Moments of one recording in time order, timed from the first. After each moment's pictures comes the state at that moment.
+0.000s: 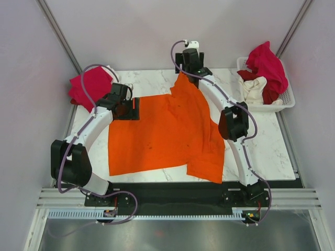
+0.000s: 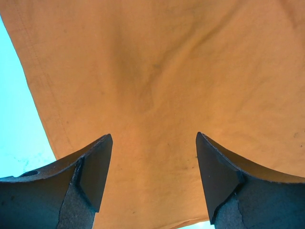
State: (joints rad) left arm -0.25 1.51 1.19 -0.63 -0.03 -0.19; right arm 0.43 2.41 2.31 -0.29 0.36 0.17
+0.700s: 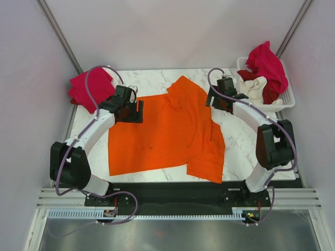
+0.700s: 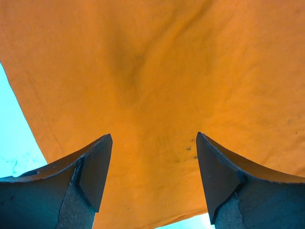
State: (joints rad) left arm -0.31 1.49 1.17 -0.63 -0.02 -0.19; right arm 0.25 1.77 1.30 -0.35 0.22 0.44
